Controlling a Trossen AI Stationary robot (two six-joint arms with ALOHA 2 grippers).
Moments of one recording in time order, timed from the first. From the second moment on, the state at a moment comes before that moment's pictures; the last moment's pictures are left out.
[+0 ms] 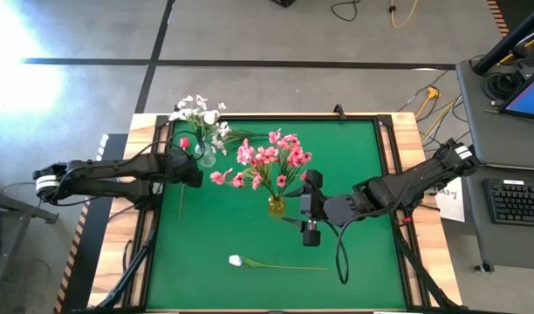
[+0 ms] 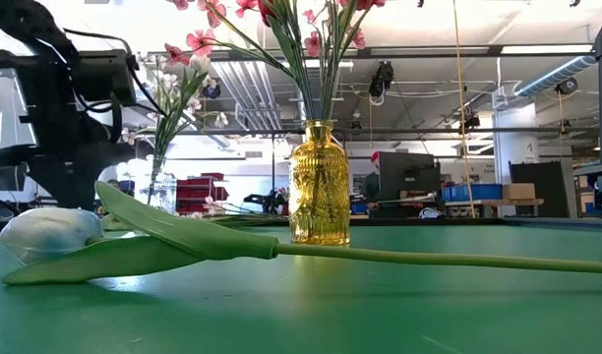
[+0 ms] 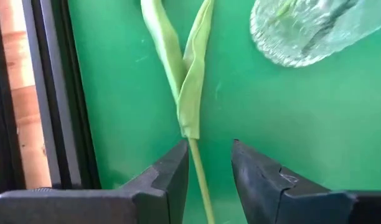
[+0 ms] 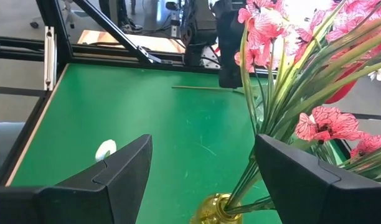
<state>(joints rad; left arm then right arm) 0.33 0.91 0.43 -0.87 -0.37 -1.00 0.41 1.47 1.38 -0.42 0.49 0.10</state>
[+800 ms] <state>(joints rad) 0.33 1.02 0.40 -0.79 -0.40 -1.00 0.41 1.47 1.38 -0.42 0.49 0.09</state>
